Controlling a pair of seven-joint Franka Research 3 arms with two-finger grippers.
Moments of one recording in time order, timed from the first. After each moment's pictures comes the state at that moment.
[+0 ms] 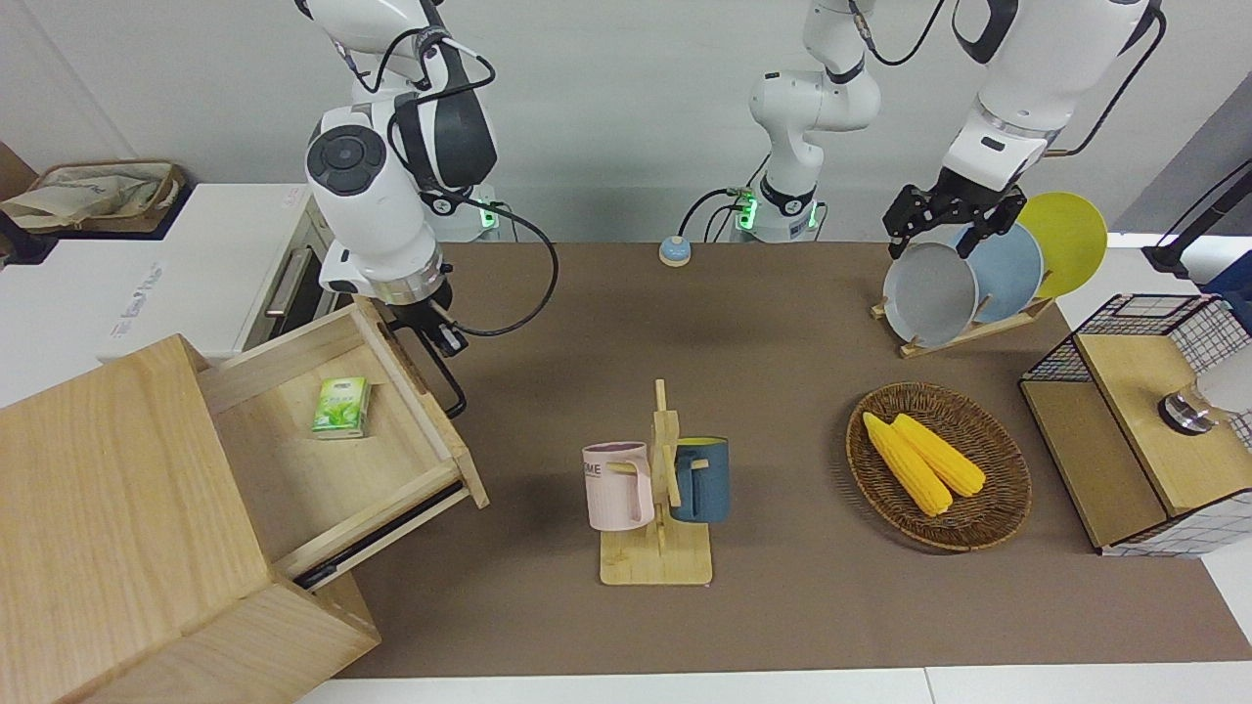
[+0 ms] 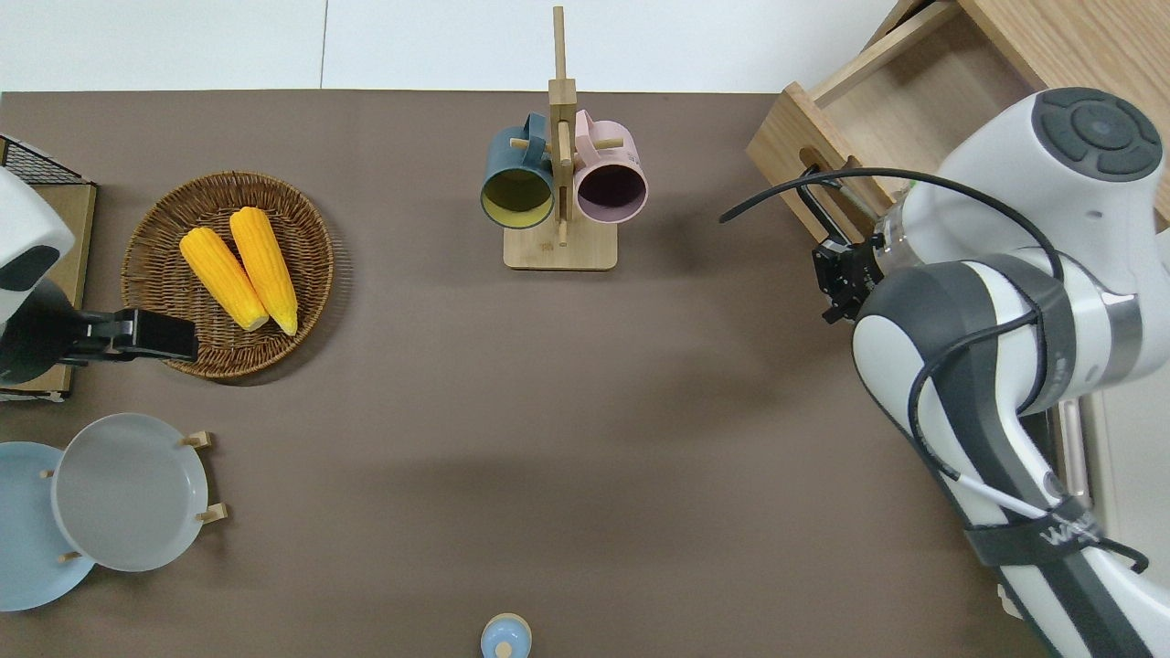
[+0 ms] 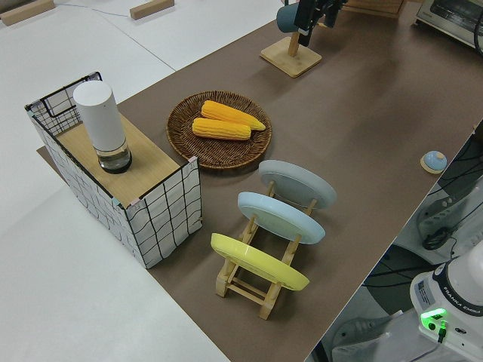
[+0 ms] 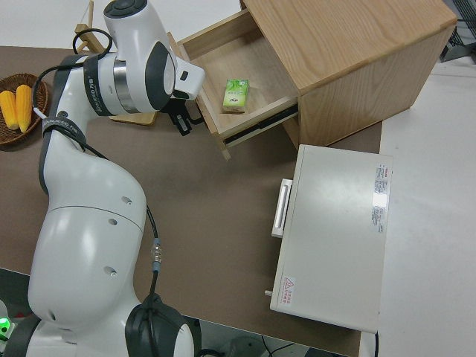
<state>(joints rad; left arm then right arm) -0.12 -0.03 0.08 -1.60 -0.02 1.57 -0.04 0.03 0.25 0.14 -1.57 0.01 1.72 1.07</state>
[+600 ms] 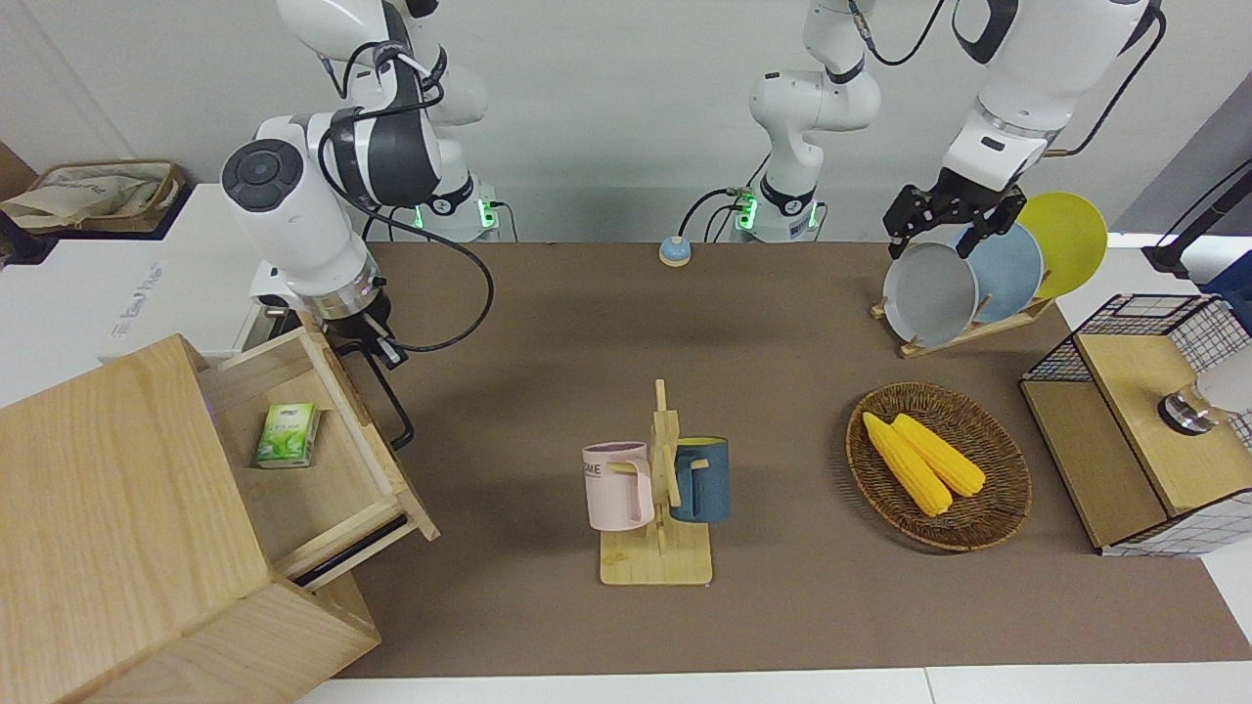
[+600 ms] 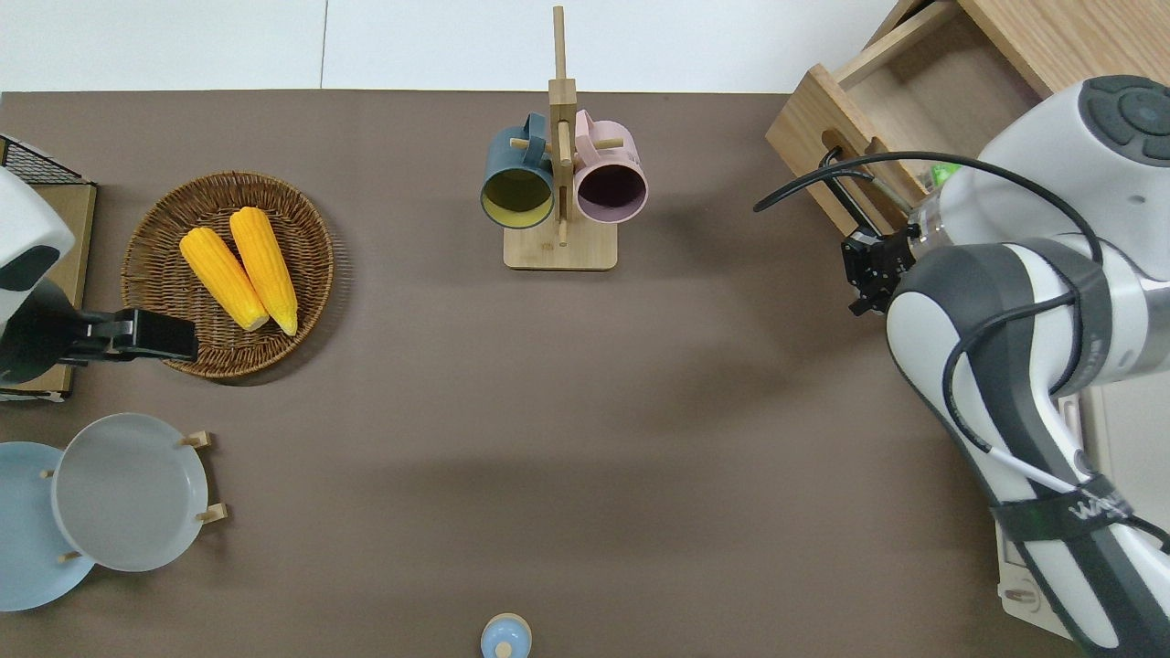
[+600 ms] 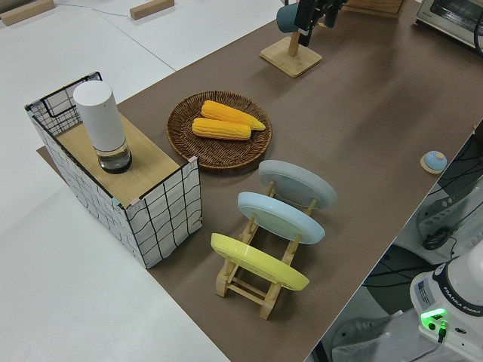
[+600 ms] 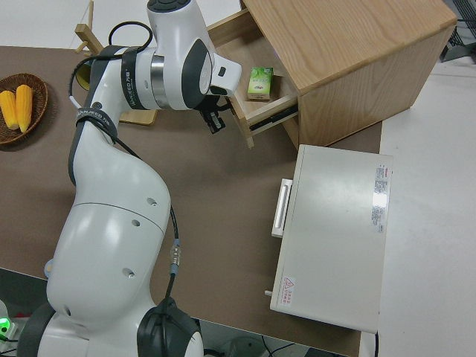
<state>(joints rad) -0.12 -0.03 0.08 -1.60 -0.02 1.57 -0.04 0.03 0.26 0.03 -1.55 0.01 1.71 0.94</state>
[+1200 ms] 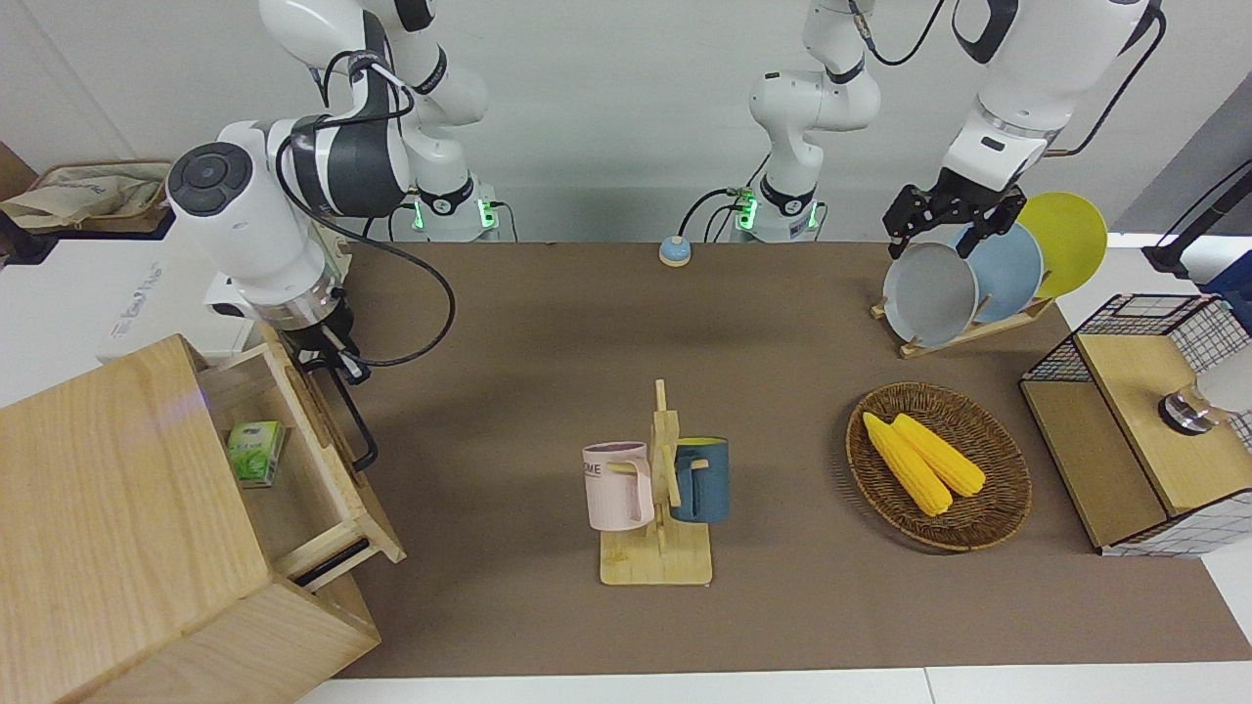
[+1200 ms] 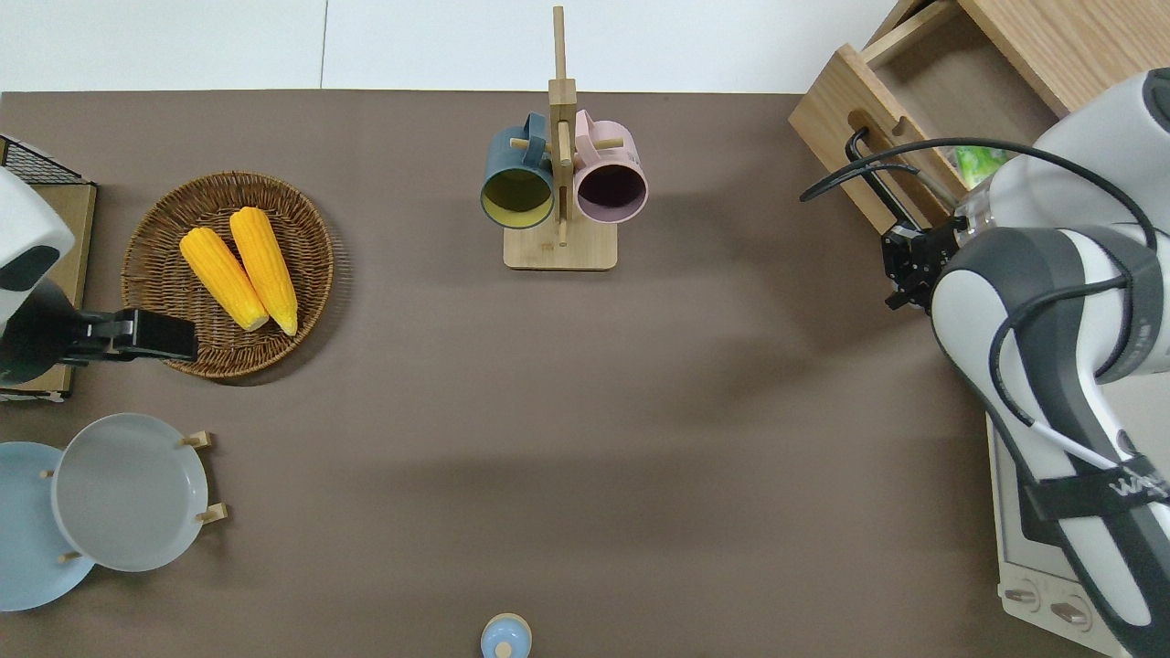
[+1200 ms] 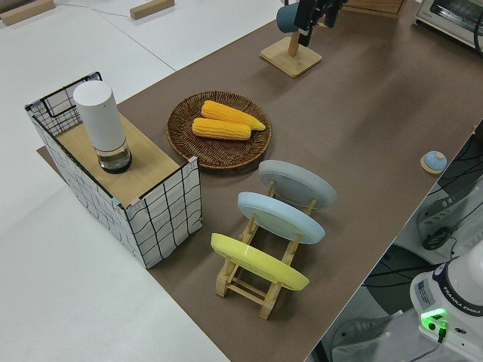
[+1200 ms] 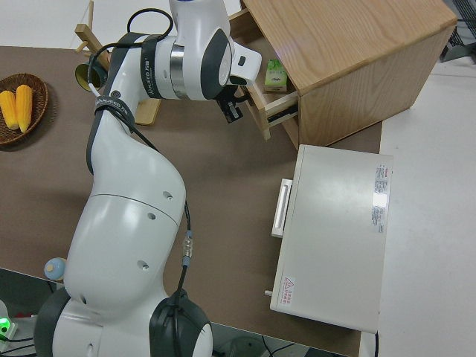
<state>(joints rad) -0.12 -0.03 0.08 -1.60 -0.02 1.57 -0.04 0.01 0.32 -0.01 -1.46 0.01 1.71 0.91</state>
